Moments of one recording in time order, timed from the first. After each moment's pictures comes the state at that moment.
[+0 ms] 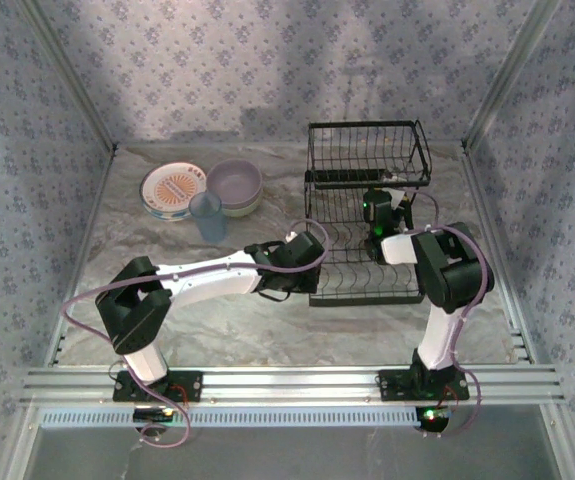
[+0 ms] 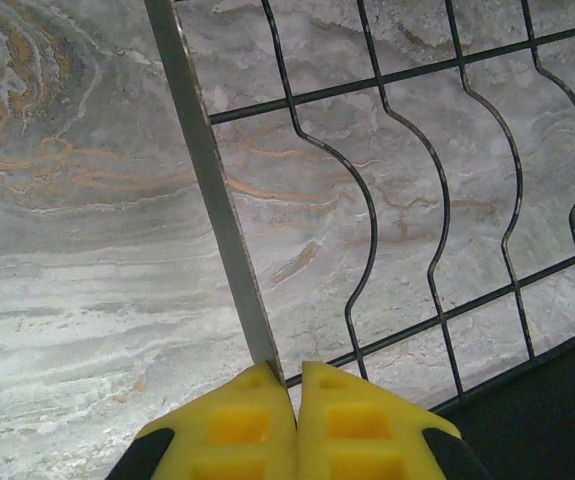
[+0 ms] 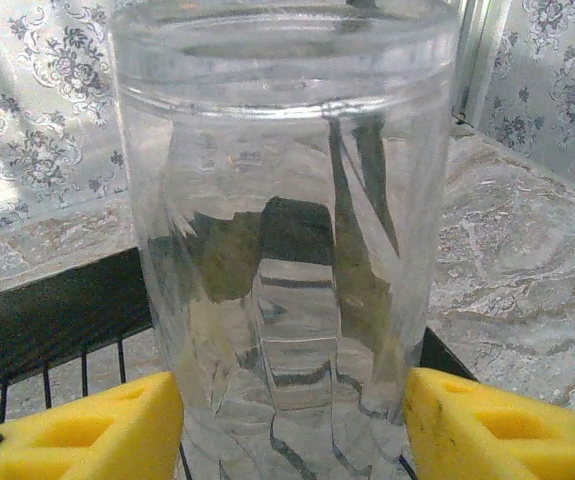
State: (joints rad) left arm -1.05 1.71 1.17 -0.50 -0.04 -0.81; right arm 0.29 1.86 0.82 0.70 0.67 0.30
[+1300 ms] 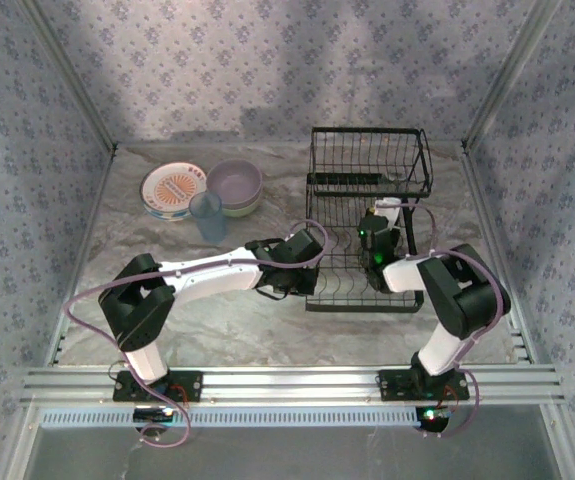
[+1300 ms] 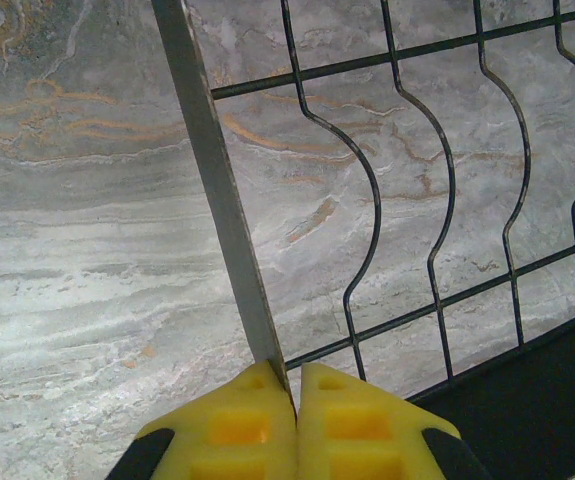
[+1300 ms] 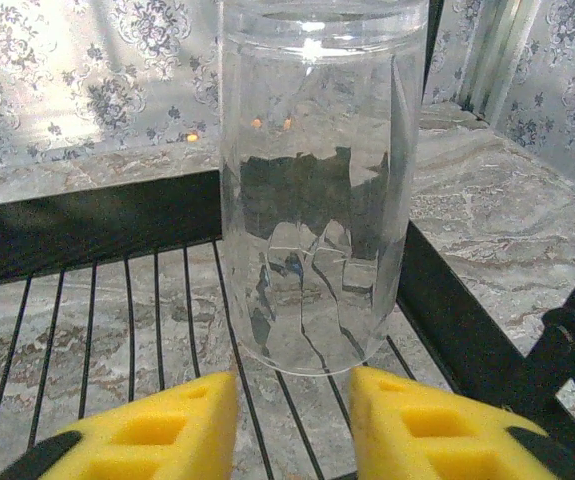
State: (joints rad) left arm -1.02 1.73 1.20 -0.56 0.04 -0.78; right arm 0.41 1.67 0.57 0.77 0.69 0.23
